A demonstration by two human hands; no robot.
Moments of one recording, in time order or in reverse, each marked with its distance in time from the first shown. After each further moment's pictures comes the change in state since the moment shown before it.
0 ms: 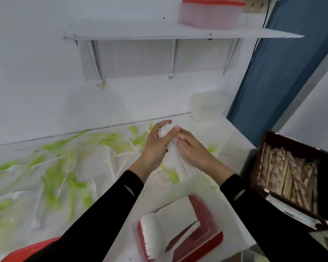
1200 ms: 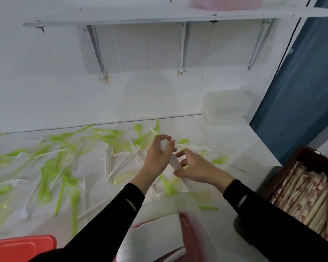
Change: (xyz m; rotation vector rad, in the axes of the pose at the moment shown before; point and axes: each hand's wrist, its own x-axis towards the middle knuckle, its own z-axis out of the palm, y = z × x) left_hand 0.042 -0.066 0.017 0.446 0.315 0.058; right_hand 0.043 0.093 -0.038 -0.181 -0.386 0.263
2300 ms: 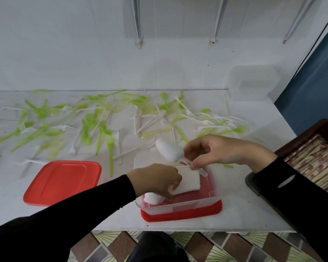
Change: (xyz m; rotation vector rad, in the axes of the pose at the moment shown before) left_hand -0.155 -0.029 -0.074 1.380 -0.946 0.200; right_hand -0.101 -0.041 0.025 0.097 -0.516 -0.212
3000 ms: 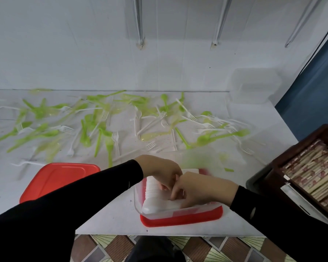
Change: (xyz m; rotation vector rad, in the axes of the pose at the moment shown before) left_hand 0.018 -0.010 -0.037 -0.321 -0.249 -0.090; right_hand 0.036 0.029 0.076 -0.757 -0.179 0.072
